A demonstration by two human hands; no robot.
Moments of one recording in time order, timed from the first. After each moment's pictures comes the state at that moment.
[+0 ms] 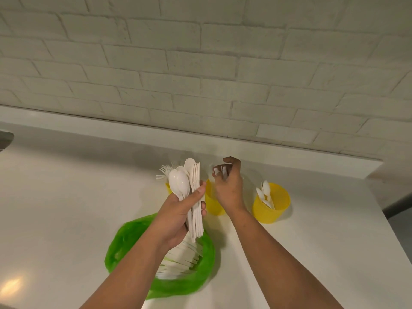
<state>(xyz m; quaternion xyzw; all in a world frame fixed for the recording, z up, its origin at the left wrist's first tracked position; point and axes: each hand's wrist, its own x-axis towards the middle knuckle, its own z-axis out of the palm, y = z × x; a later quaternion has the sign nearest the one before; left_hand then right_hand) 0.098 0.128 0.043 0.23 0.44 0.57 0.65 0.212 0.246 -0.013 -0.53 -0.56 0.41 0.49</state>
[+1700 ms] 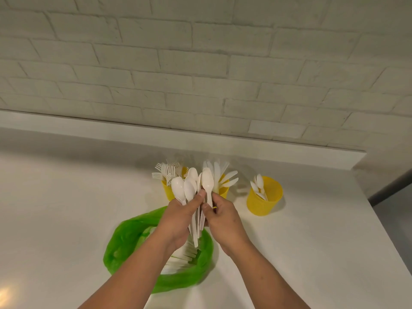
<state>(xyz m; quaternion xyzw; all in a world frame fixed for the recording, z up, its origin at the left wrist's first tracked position) 0.109 0.124 0.017 0.23 0.53 0.54 0.61 0.228 0.142 -0.001 -0.50 -0.56 0.56 0.35</state>
